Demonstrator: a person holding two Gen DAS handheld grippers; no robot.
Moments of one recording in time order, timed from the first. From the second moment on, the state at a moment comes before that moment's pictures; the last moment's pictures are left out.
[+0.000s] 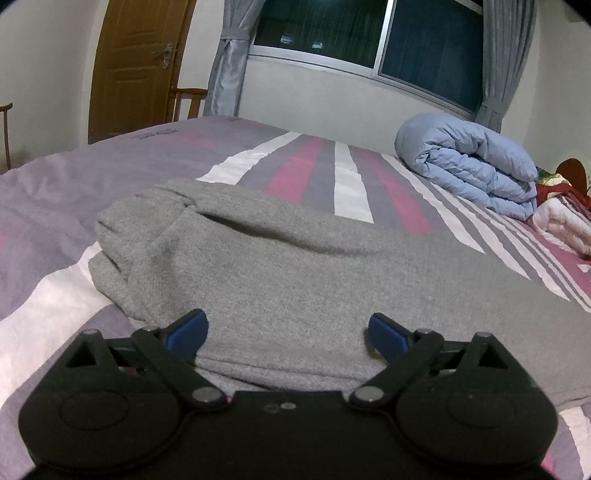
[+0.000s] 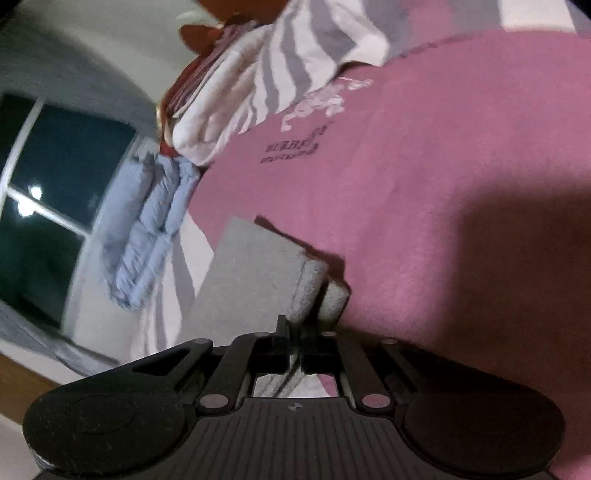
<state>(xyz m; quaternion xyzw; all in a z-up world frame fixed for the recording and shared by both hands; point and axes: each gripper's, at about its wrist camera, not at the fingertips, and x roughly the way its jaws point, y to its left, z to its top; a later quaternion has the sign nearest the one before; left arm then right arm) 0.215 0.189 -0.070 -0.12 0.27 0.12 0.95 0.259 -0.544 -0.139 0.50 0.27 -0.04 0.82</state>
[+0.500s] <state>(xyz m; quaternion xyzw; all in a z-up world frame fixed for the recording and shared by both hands) 0.196 0.185 -0.056 -0.08 0.26 0.15 0.95 0.206 -0.385 -0.074 0.37 0.24 0.09 0.89</state>
